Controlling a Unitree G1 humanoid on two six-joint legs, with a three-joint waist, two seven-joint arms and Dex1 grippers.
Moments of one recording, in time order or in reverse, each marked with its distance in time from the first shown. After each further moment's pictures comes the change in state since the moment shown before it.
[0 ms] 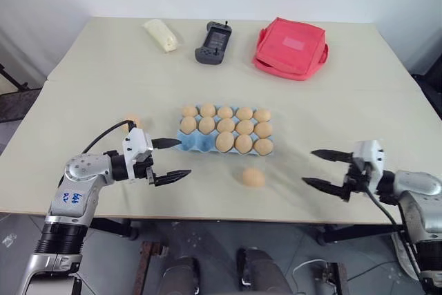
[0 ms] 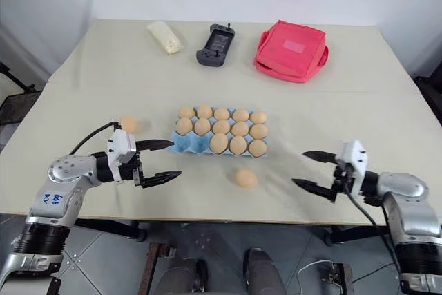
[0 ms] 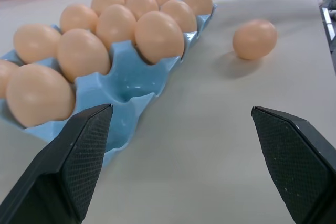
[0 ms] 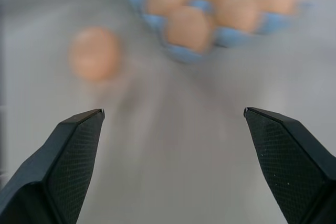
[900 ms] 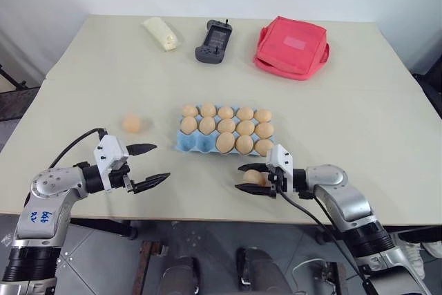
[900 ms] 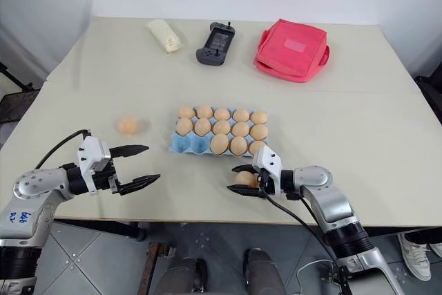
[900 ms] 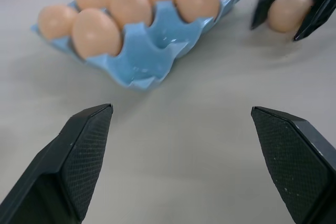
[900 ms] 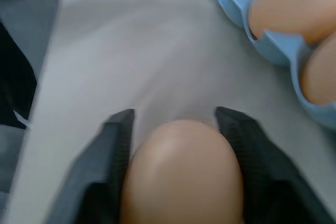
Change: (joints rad) left arm 0.193 0.072 0.161 -0.131 -0.027 0.072 0.076; right arm -0.183 0.261 0.324 -0.006 -0.118 0.044 -0.129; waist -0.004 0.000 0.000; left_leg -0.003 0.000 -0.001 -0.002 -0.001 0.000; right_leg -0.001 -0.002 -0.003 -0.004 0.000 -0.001
